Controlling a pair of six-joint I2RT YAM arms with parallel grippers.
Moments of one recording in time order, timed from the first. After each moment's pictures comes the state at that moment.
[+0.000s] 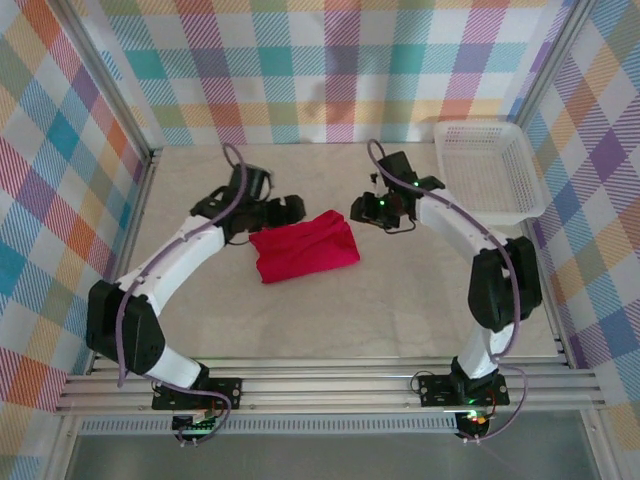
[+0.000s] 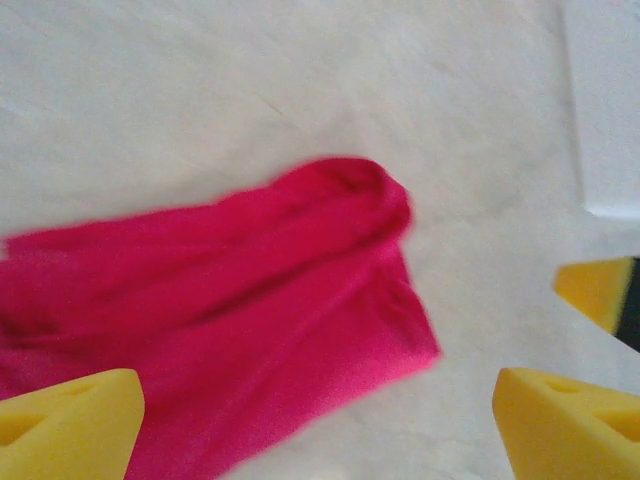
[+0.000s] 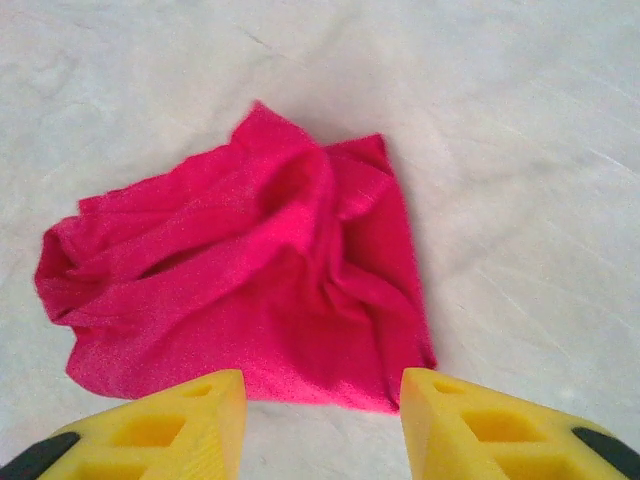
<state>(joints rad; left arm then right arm) -0.48 1.53 1.26 -0.55 0.16 -0.60 0.40 1.74 1.40 -0.70 -0.29 0.55</state>
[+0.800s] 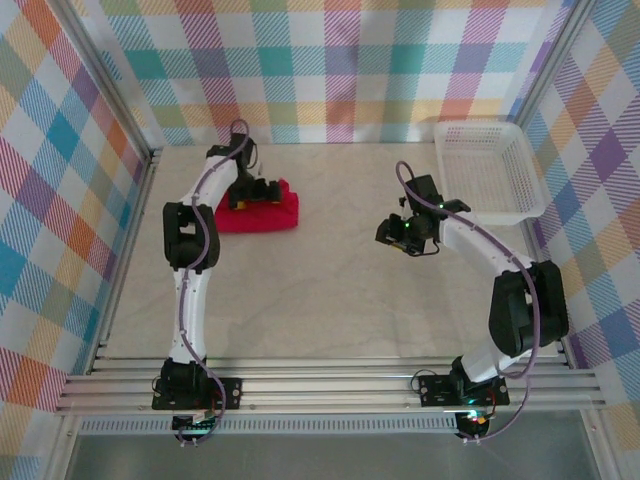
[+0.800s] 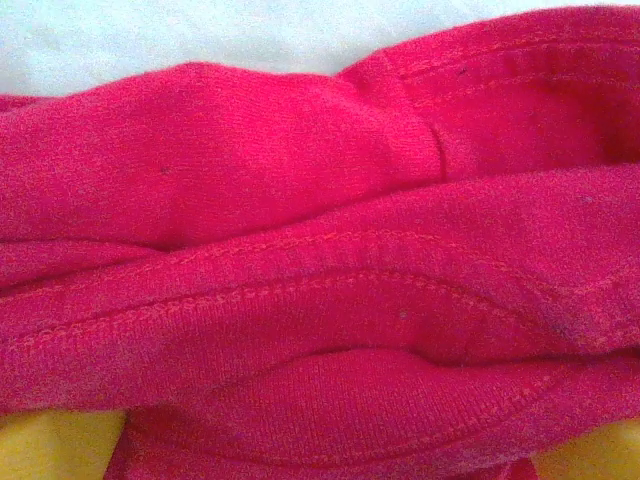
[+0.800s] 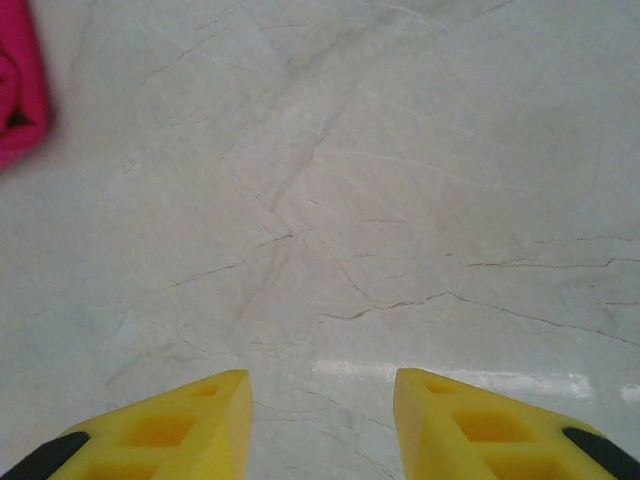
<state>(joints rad) -0.10 2.50 2.29 -1.10 0.18 -0.18 0.32 1.58 1.15 -0.70 -0.29 0.59</state>
